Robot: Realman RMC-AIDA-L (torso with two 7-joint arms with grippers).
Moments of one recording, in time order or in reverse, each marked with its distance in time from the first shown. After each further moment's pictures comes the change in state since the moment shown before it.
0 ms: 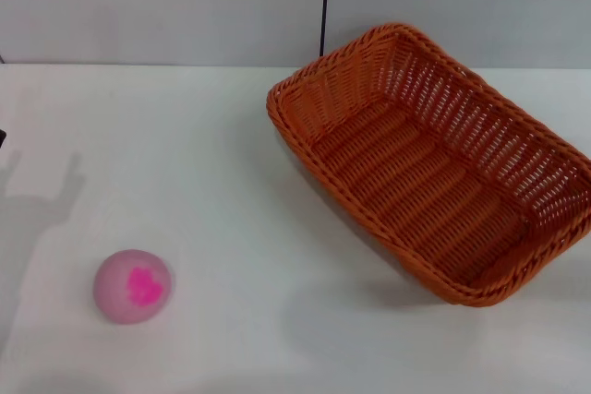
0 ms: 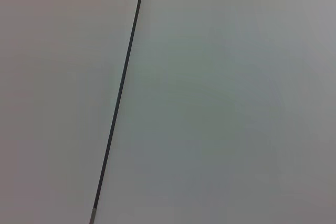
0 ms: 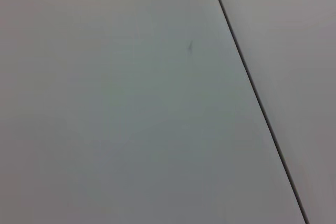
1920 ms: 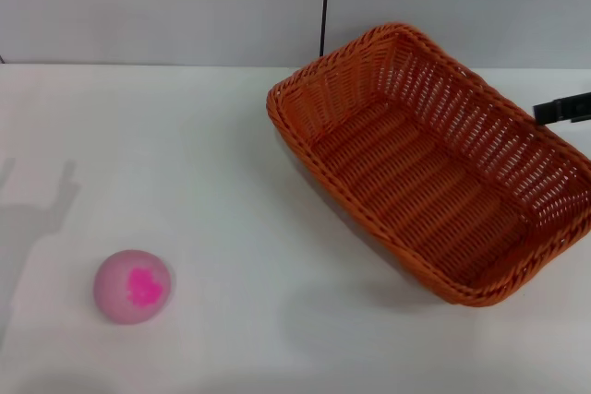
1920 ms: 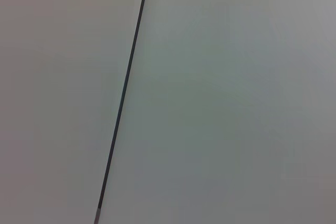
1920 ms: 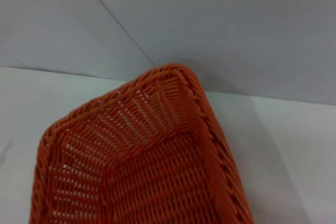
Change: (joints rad) left arm 0.024 0.004 0.005 0.003 0.006 -0.025 -0.007; right arm 0.292 -0.122 -0.132 -0.892 -1.572 -0.051 1.730
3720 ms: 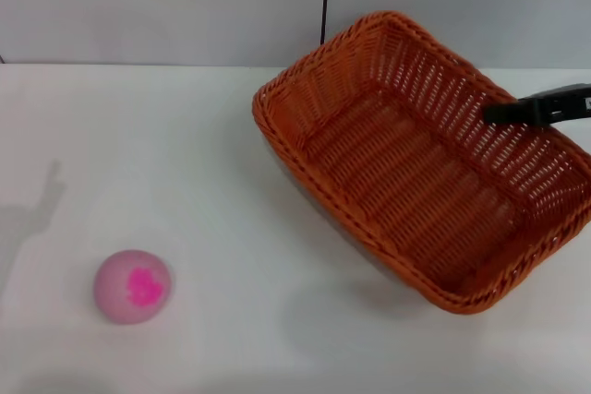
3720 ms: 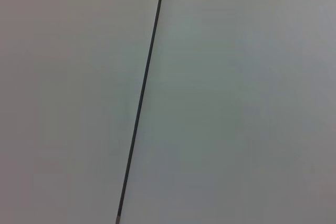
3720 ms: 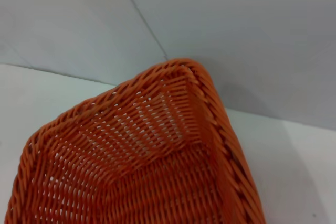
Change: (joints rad) left arm 0.007 0.003 -0.031 0.000 -0.007 -0.005 0.000; right arm 0.005 0.091 -0.068 0.119 0.072 0.235 -0.197
